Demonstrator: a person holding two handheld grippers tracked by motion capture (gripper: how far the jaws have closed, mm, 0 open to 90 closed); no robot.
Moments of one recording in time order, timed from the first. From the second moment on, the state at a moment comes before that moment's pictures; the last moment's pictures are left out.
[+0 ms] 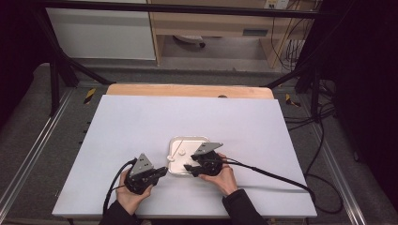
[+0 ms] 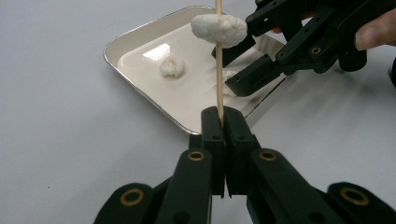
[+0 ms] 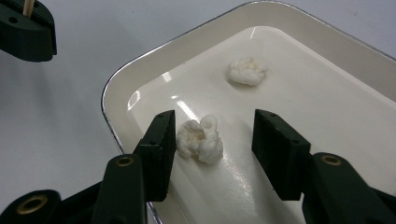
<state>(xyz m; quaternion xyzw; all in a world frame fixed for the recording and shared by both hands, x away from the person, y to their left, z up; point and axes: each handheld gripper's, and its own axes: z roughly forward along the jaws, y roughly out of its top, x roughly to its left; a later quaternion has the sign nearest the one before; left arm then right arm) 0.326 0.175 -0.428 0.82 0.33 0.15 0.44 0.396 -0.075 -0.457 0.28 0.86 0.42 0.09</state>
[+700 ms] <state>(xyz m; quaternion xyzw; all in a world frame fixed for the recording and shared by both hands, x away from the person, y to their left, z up) 0.326 0.174 -0.429 0.82 0.33 0.14 0.44 0.395 -0.074 -0.457 0.27 0.86 0.42 0.10</state>
